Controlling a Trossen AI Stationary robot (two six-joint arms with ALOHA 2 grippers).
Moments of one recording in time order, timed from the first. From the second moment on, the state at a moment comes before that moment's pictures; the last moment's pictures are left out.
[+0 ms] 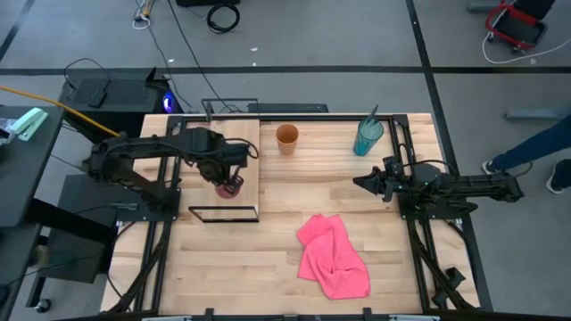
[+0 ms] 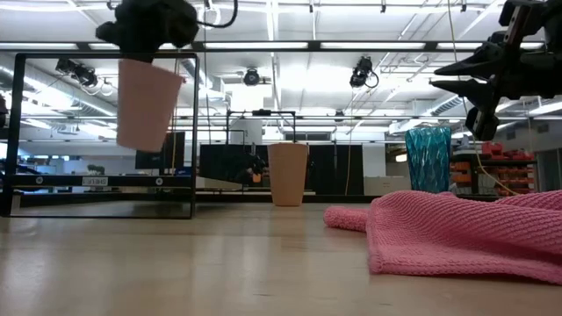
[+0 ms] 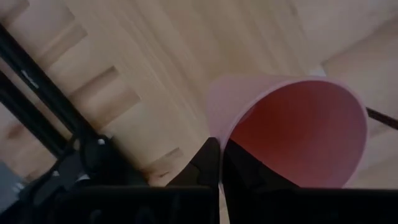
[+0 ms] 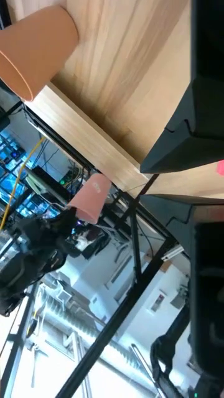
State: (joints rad) left arm 0.11 1.47 1.42 -1.49 -0.07 -0.87; right arm -0.02 0.11 0.01 0.10 0.07 0.85
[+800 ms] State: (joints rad) left arm 0.18 1.23 1.12 -1.28 0.05 -0.98; right arm -0.02 0.12 0.01 0.10 0.07 0.84
